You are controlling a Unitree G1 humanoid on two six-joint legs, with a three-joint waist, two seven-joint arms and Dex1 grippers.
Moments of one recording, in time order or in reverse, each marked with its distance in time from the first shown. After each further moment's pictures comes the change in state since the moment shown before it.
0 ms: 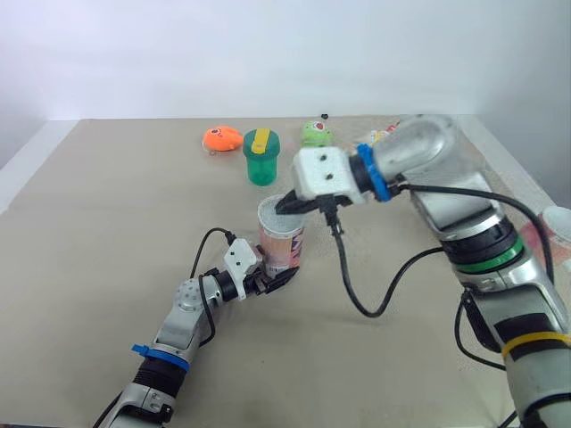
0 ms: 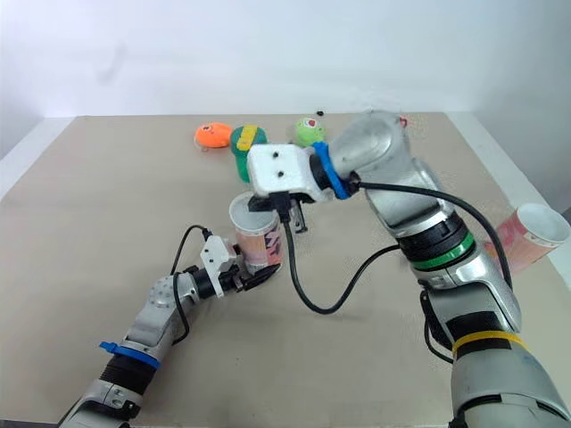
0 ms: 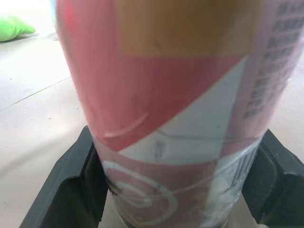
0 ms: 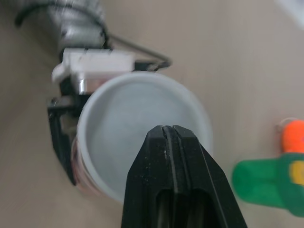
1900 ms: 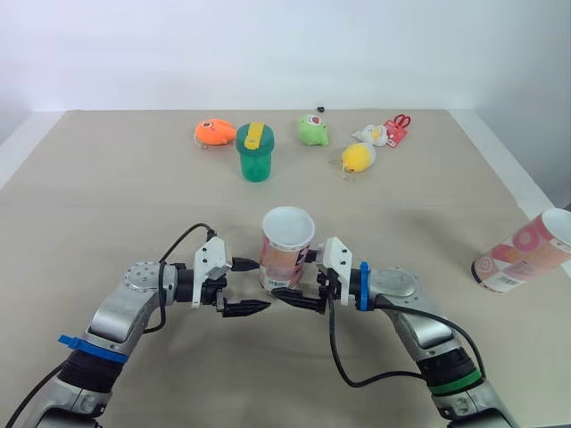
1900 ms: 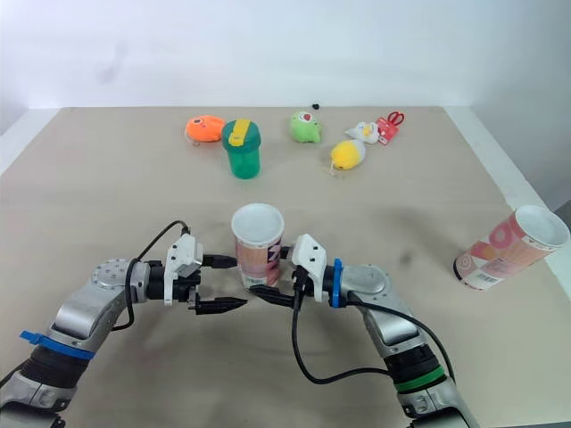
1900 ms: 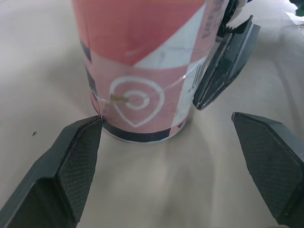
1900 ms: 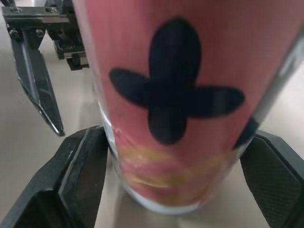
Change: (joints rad) left arm -0.002 0.380 0.012 -0.336 -0.196 0.462 -0.322; right arm 0.777 0.238 -0.196 0.019 0.194 -0.167 -0.395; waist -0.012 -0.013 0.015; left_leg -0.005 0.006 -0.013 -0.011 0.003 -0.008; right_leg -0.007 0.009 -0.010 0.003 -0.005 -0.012
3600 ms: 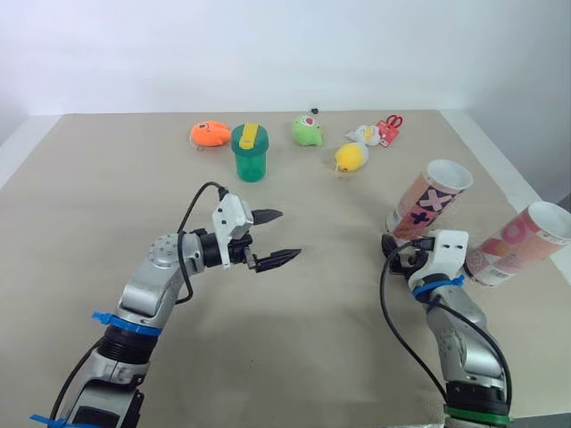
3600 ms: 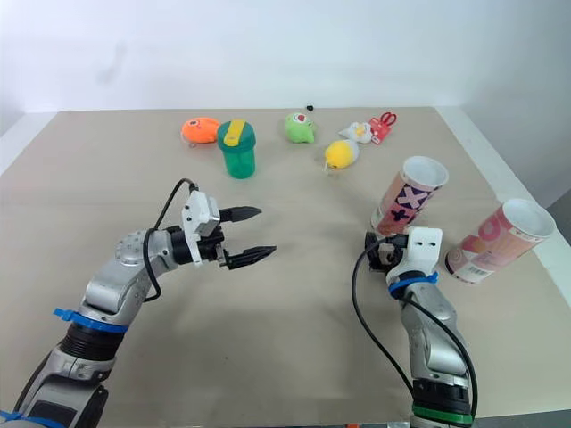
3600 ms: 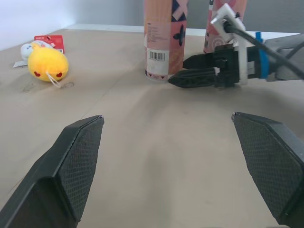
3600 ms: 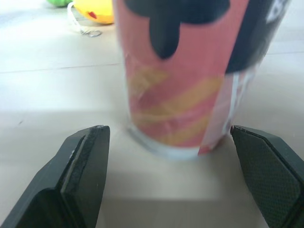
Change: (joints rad) left arm -0.148 -0.172 0.037 0.009 0.006 -0.057 0.192; right arm 0.247 0.120 -0.512 -0.122 0.060 0.154 -0.750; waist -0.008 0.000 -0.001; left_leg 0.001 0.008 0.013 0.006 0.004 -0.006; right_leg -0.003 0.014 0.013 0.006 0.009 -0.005
